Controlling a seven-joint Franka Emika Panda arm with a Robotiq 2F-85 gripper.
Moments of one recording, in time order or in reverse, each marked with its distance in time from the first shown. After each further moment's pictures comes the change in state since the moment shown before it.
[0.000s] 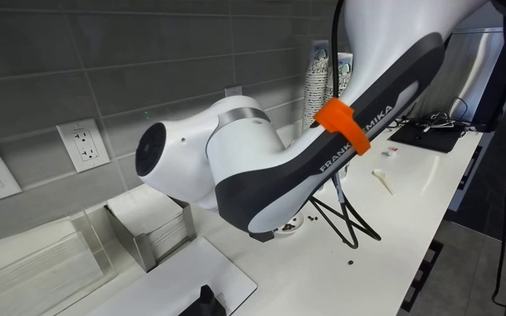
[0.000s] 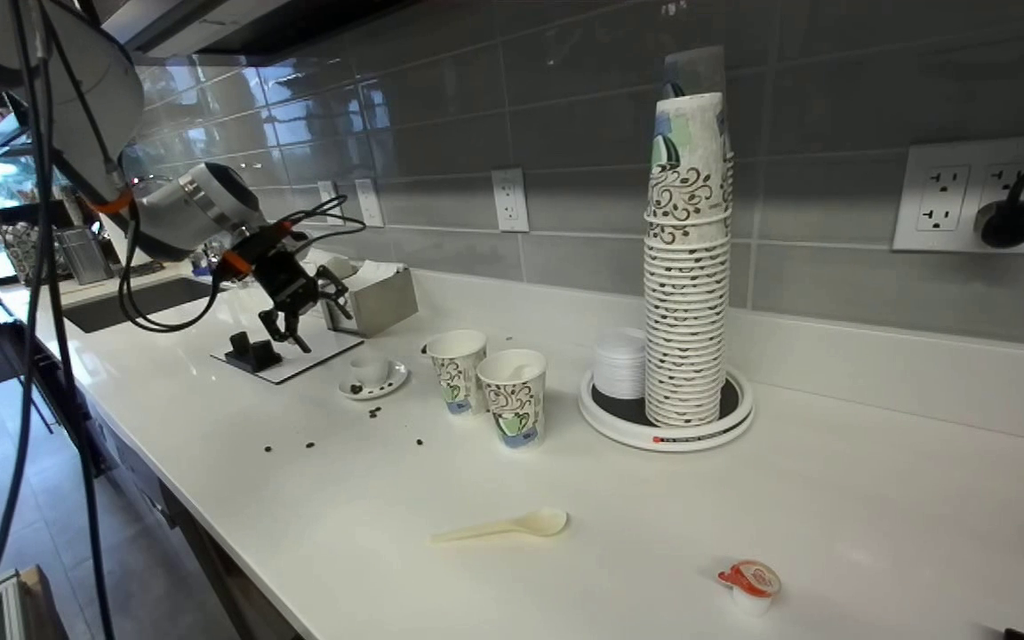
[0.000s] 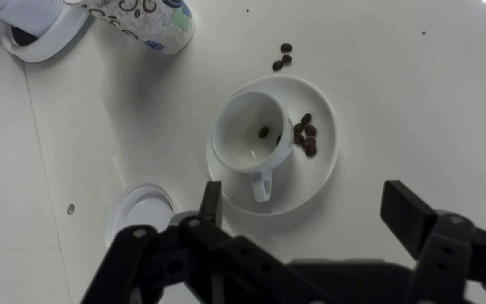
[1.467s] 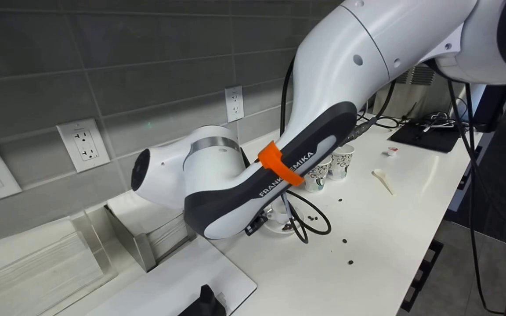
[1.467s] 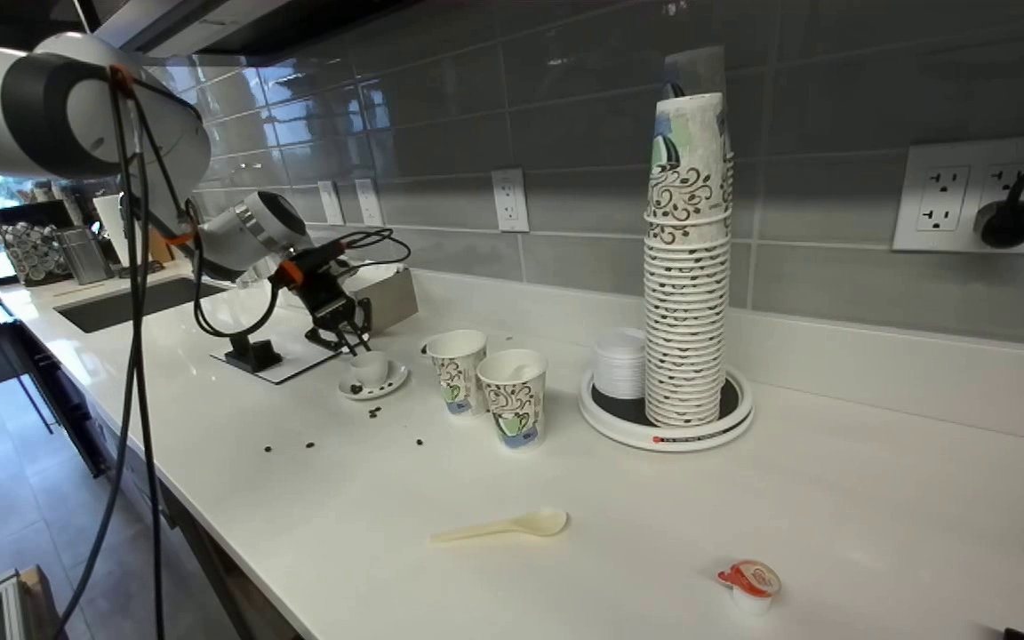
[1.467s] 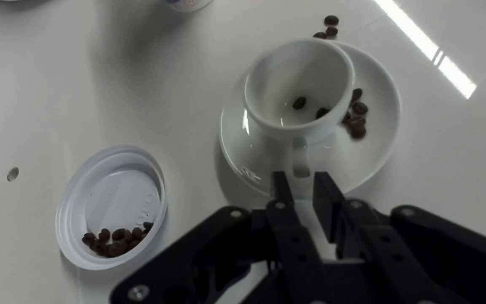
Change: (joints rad) arm 0.000 0.260 -0.036 0.308 0.002 -0.124 -0.279
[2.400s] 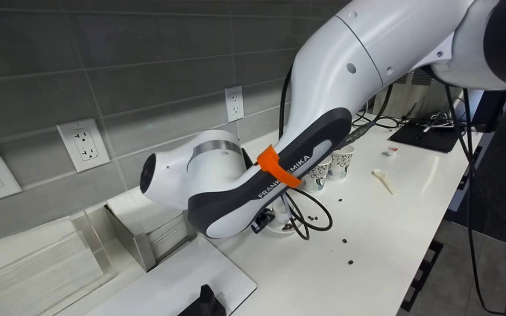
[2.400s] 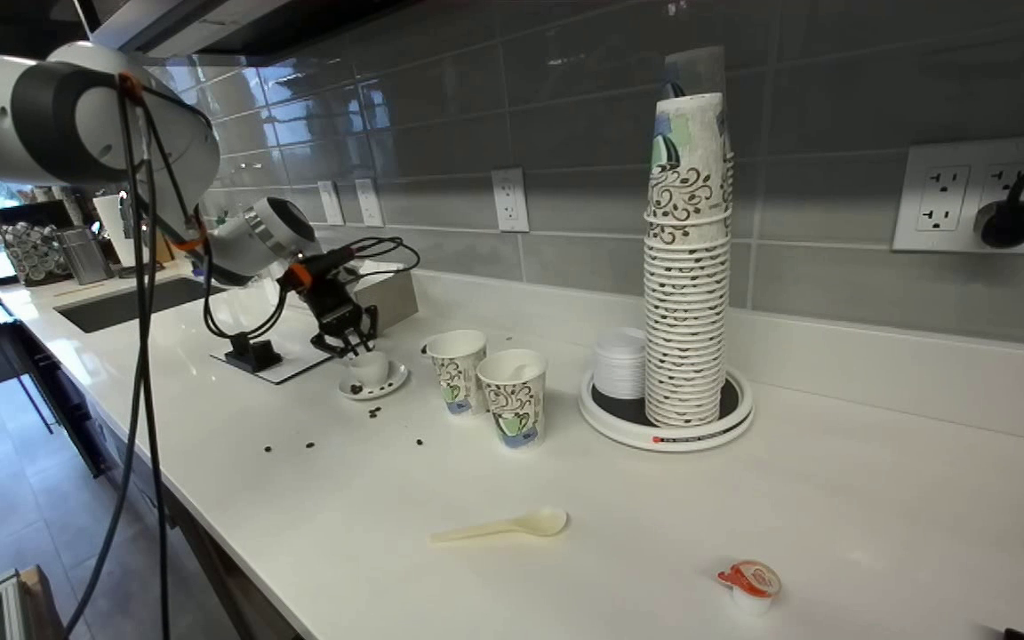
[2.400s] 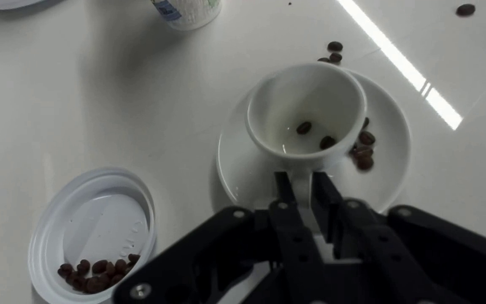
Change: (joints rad) arm -0.009 0.024 -0.013 0.013 0.007 -0.043 -0.056
